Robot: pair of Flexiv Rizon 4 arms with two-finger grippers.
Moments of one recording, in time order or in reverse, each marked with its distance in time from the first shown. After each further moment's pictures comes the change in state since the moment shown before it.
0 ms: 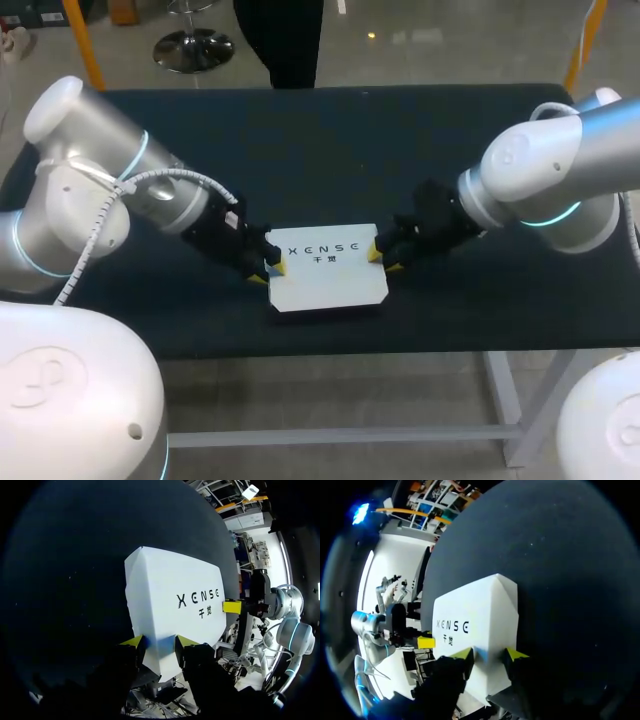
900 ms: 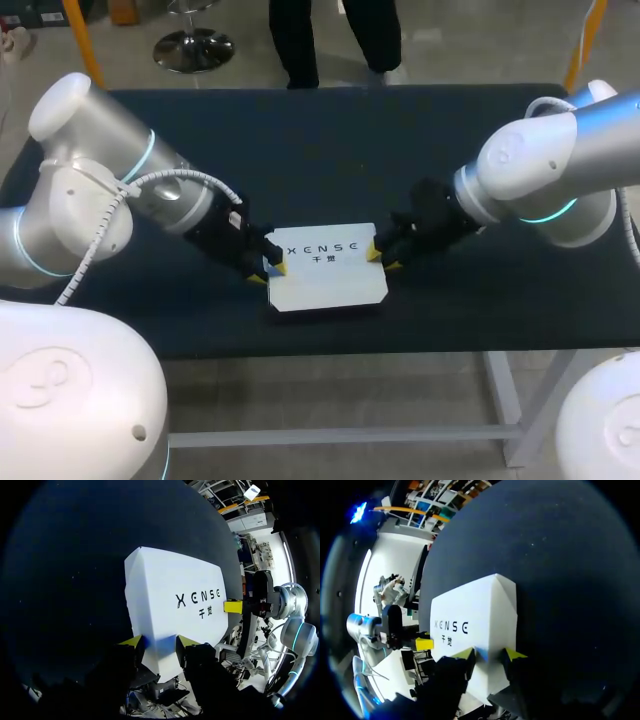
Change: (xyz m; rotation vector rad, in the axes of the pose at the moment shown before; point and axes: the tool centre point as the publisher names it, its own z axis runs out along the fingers) left arm 0.002 0.001 -0.001 0.020 -0.038 -0.003; right arm 0.001 0.002 0.001 0.016 -0.020 0.001
